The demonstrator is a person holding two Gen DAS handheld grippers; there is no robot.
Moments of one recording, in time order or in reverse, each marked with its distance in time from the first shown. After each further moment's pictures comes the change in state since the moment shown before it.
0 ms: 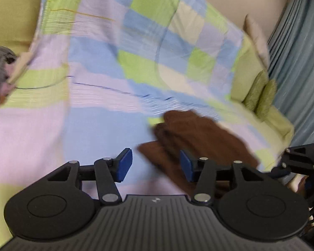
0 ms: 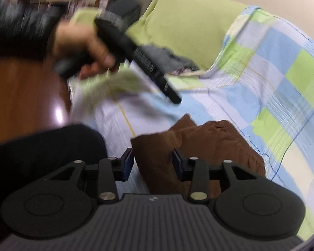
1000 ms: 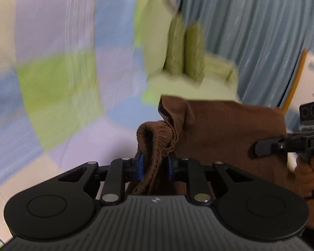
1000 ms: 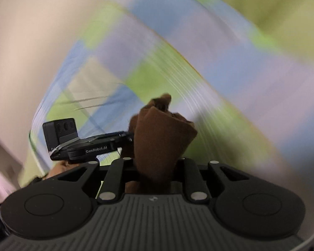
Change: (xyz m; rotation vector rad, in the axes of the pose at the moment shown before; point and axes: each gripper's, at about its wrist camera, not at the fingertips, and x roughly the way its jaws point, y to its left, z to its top) left arm 0.363 -0.202 0.207 0.555 0.166 -0.476; right arm -0.122 -0.320 -0.169 1.023 -0.406 -0.425
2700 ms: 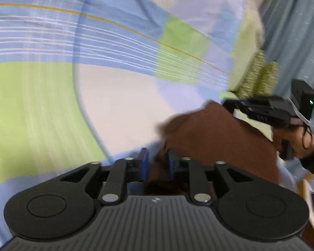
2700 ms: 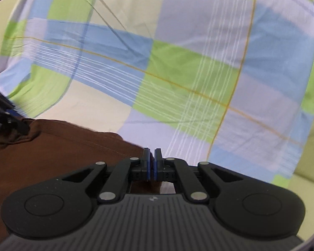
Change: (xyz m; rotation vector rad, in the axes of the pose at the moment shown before) left arm -0.070 0.068 -0.148 -0.450 0.001 0.475; right arm 0.193 -0.037 0.012 -0.651 0.341 -0.189
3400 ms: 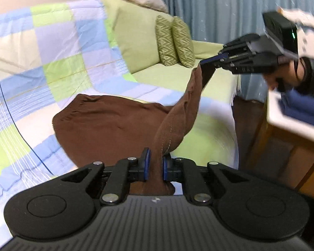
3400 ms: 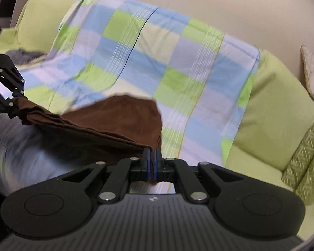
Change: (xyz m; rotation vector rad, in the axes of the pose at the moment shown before) left arm -0.160 -0.221 -0.095 0.554 0.029 -0.141; right arm -0.314 0.078 -0.105 -0.192 -0.162 -0.076
